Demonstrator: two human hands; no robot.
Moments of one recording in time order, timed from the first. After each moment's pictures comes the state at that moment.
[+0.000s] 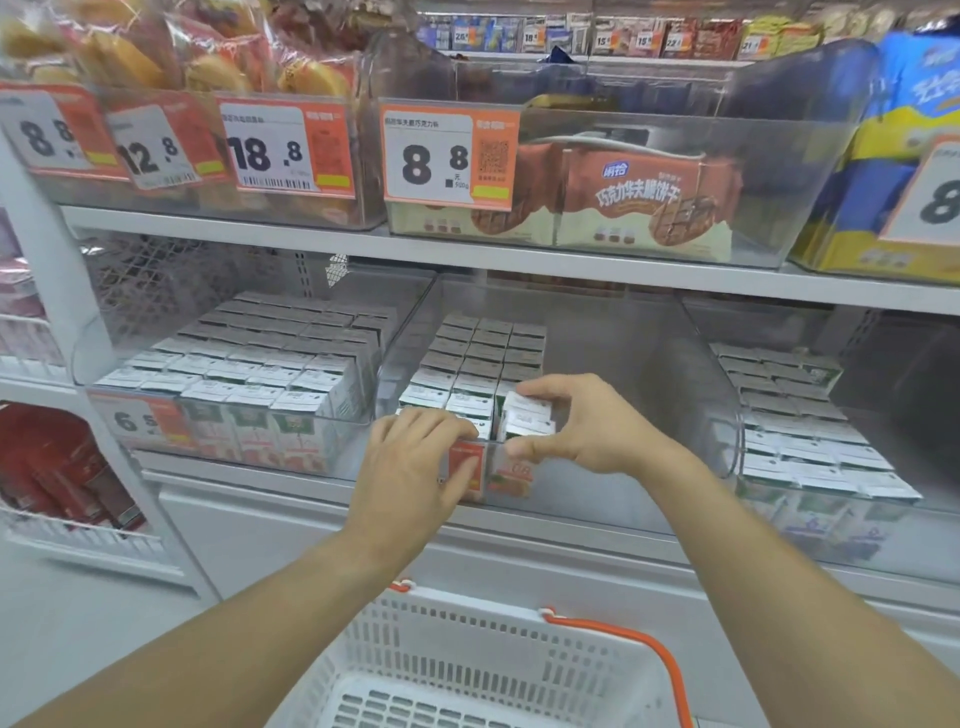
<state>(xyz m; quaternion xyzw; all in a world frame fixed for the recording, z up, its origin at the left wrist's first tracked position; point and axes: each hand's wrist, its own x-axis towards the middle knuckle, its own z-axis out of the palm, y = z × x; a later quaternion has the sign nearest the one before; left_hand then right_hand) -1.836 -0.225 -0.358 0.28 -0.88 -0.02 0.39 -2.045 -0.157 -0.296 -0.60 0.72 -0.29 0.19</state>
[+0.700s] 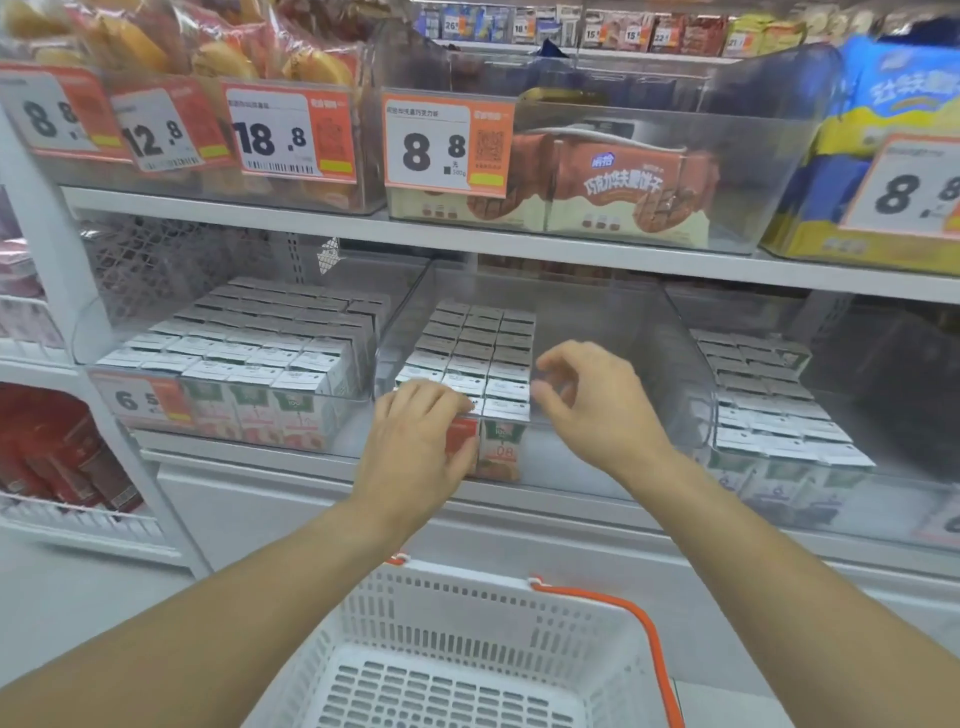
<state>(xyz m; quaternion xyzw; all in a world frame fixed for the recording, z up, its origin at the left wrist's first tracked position) -1.835 -0.216 -0.348 0.27 -0.88 -0.01 0.39 -2.021 -0.127 -0.291 -0.58 0.74 -0.34 -0.04</state>
